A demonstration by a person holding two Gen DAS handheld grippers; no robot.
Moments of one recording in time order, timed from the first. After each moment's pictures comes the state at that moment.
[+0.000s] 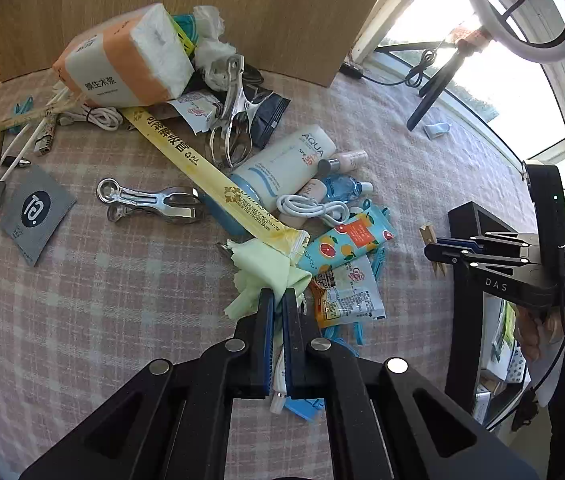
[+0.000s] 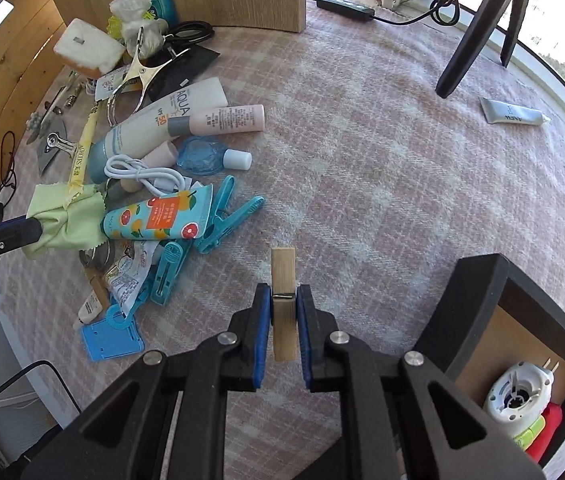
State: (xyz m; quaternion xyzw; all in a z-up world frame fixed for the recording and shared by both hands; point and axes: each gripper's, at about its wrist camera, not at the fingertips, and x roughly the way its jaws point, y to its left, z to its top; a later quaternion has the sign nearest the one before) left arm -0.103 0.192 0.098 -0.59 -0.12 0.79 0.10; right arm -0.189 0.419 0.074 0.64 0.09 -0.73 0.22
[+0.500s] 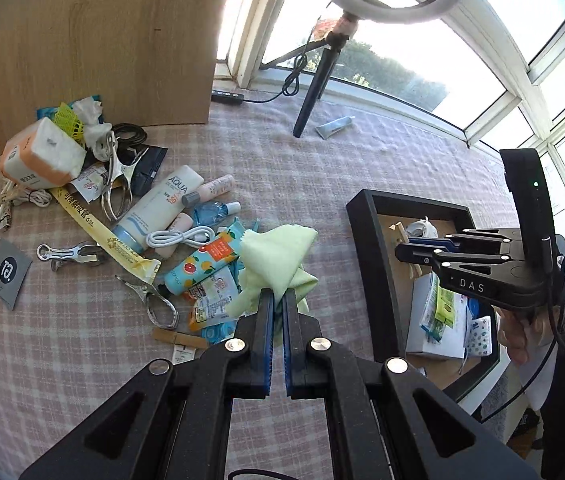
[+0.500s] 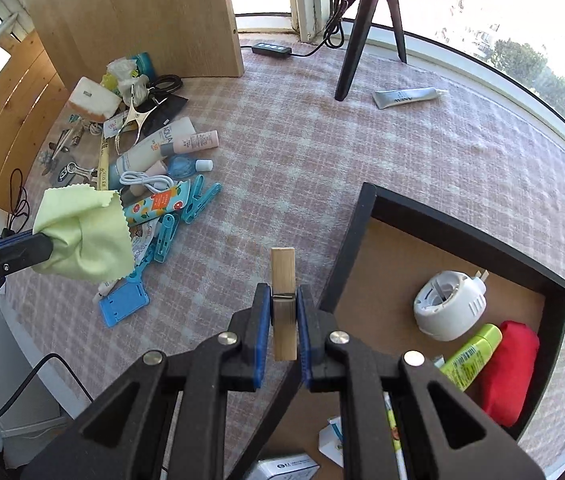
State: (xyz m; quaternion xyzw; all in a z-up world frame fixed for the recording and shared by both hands) left arm -0.087 0.305 0.166 -0.55 -0.06 0.81 0.20; right arm -0.132 0.491 0.137 0.61 0.05 -0.78 0.15
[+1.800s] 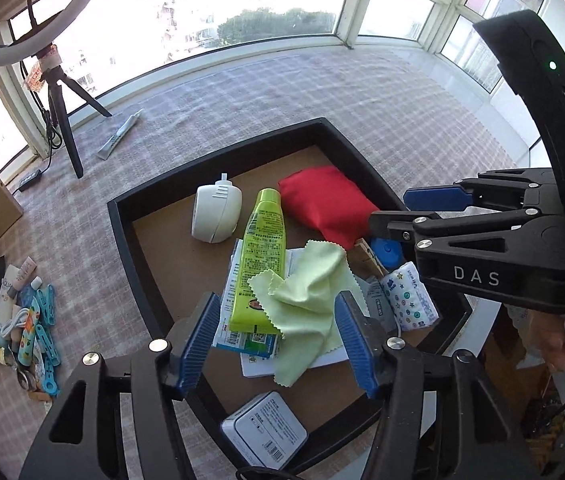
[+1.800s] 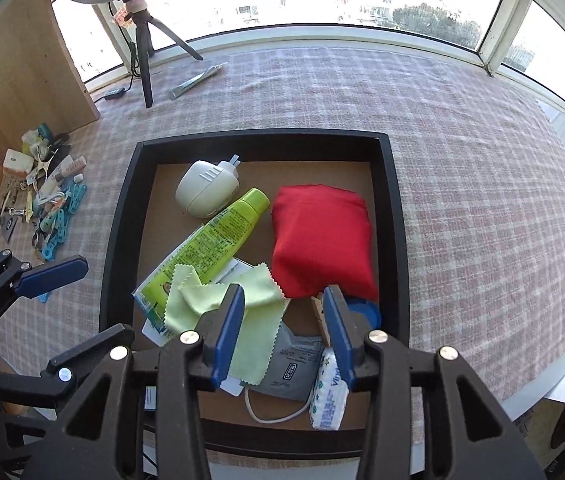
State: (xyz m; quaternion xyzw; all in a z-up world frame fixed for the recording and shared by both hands) left arm -0.015 0.555 0.177 -0.53 0.12 0.78 0.31; right arm -0.032 0.700 0.166 0.58 -0.03 -0.81 0.00
